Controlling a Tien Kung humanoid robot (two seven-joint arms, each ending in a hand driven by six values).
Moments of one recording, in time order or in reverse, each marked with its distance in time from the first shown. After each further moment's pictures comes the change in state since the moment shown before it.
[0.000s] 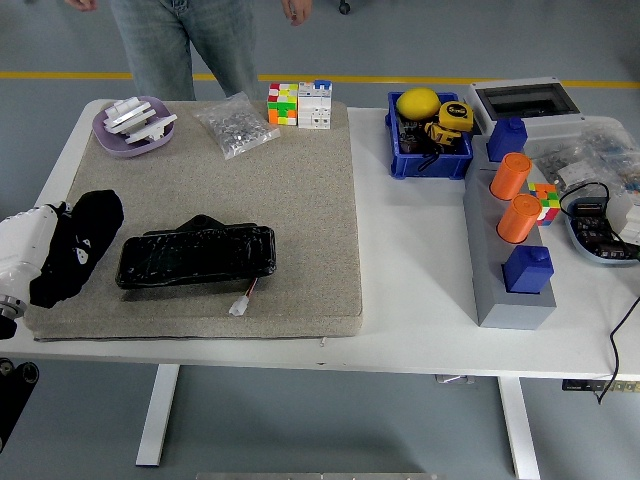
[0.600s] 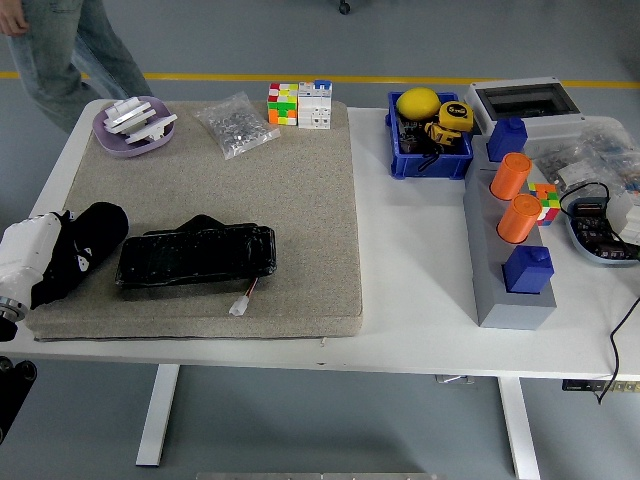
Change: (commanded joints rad) left arm -0.036 0.005 0.017 0.112 -0.002 0.000 -0.056; right arm 0.001 -0.004 0.018 0.000 -0.025 -0.003 -0.001
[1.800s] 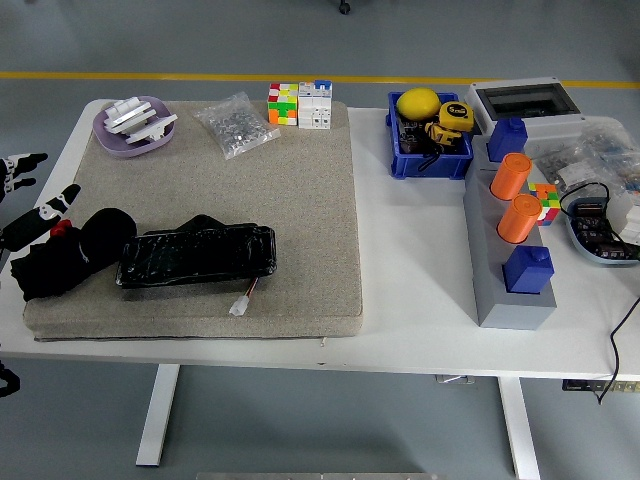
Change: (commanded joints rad) left arm 0.065 -0.083 -0.204 -0.207 -0.645 -0.178 -0.224; right arm -0.015 0.010 -0.006 0.000 0.004 -0.009 -0.004
